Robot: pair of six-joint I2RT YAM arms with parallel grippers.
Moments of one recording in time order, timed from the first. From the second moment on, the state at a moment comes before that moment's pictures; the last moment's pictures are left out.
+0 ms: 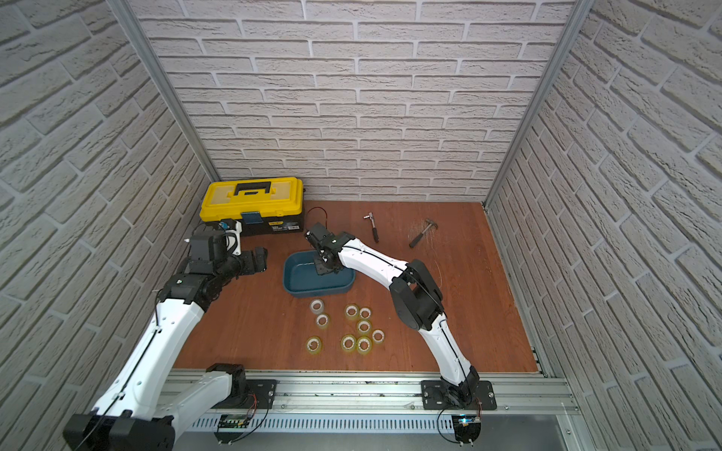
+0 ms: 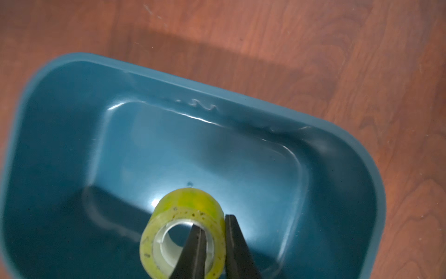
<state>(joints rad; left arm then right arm) -0.09 0.99 0.97 -0.64 -0.01 -0.13 0.75 2.25 1.95 -0.86 0.14 0.42</state>
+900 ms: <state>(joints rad) -0.14 0.99 0.97 -0.63 0.00 -0.12 0.67 2.33 2.01 -0.89 0.14 0.38</state>
